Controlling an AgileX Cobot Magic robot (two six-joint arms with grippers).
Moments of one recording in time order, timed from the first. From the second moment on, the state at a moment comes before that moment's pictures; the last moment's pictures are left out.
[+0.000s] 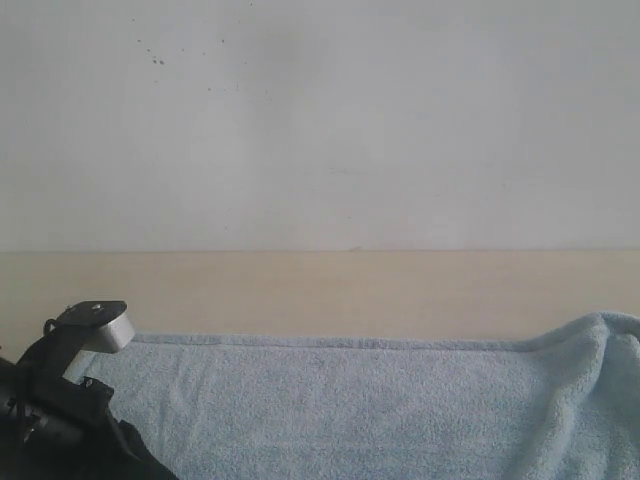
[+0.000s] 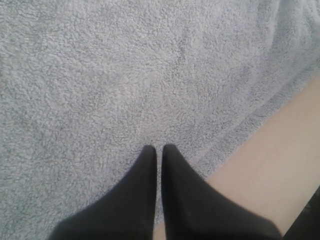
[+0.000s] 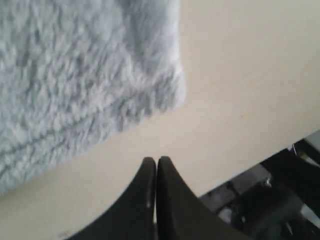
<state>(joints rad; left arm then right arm) -0.33 1.45 -0.67 -0.88 0.67 0.85 -0.04 1.72 -0.64 -0.55 0.99 0.49</state>
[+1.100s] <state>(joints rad) -0.33 1.45 -0.67 -0.99 0.67 0.90 -0.28 2.02 -1.47 0.19 0.72 -0.24</state>
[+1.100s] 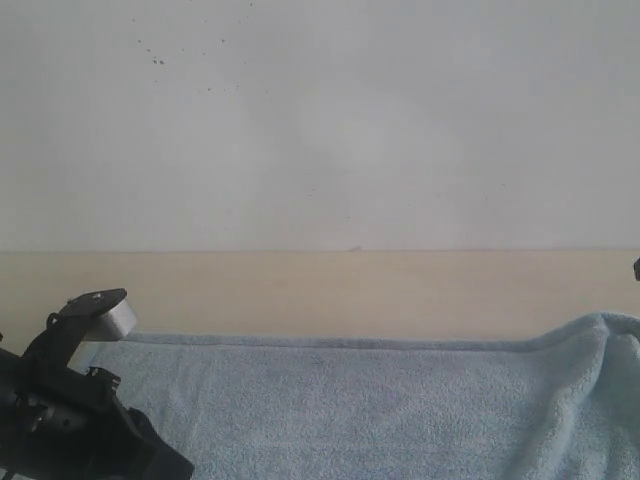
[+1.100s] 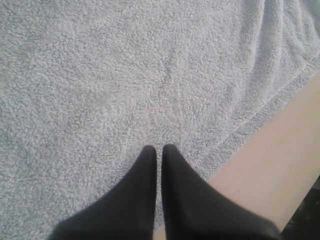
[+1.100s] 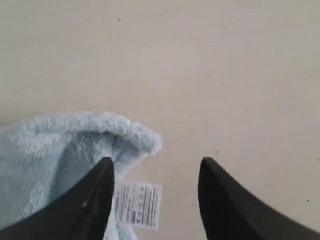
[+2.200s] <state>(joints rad) -0.33 1.45 -0.67 -1.00 0.67 0.91 -0.29 2.14 -1.47 0.35 0.57 -0.33</state>
